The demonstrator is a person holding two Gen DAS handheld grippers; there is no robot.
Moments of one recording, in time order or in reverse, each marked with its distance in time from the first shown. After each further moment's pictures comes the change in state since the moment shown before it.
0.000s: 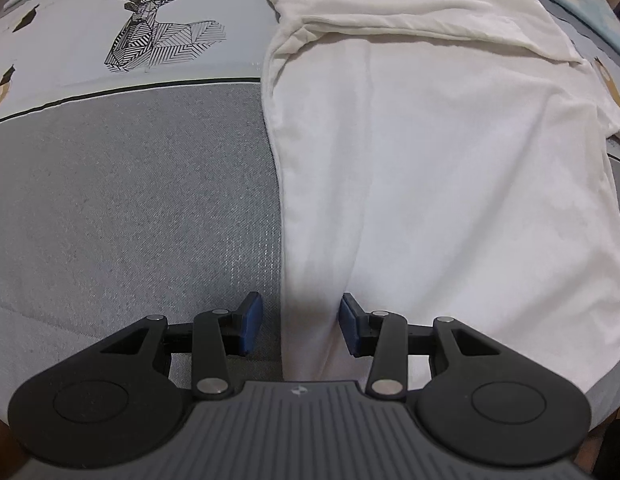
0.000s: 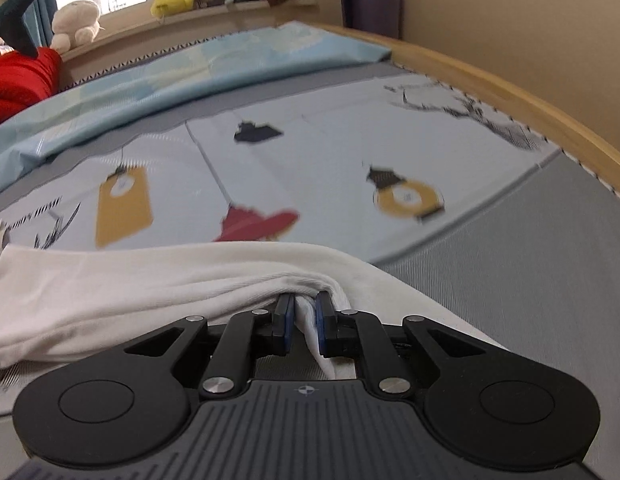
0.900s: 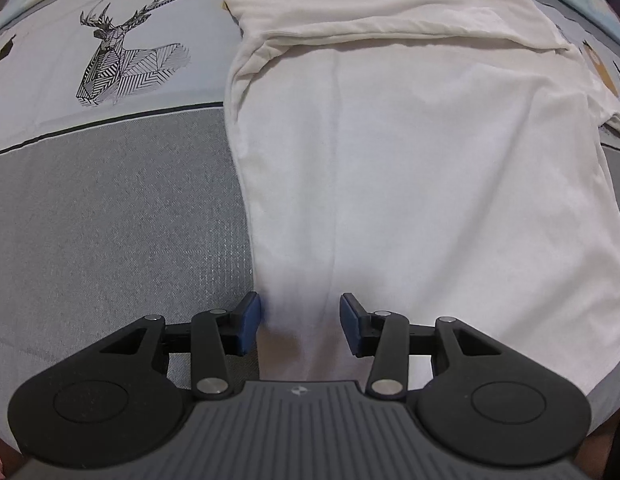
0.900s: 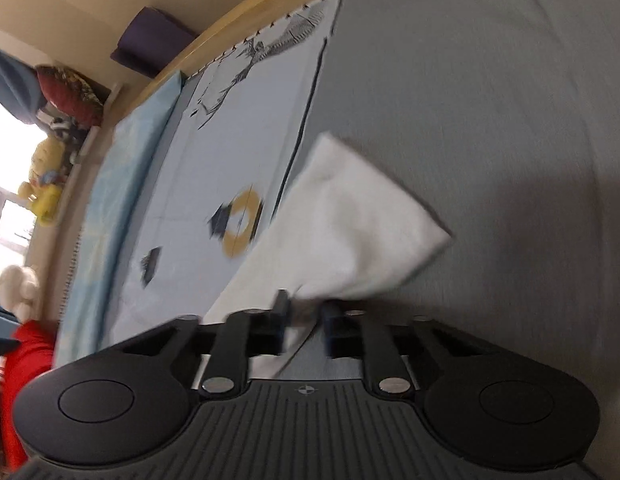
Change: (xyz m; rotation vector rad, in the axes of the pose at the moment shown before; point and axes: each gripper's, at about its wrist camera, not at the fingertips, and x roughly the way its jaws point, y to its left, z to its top) left arm 0.007 -0.015 0.007 0.075 -0.023 0.003; right arm -0.008 -0.133 -0.022 0.918 0.058 0.078
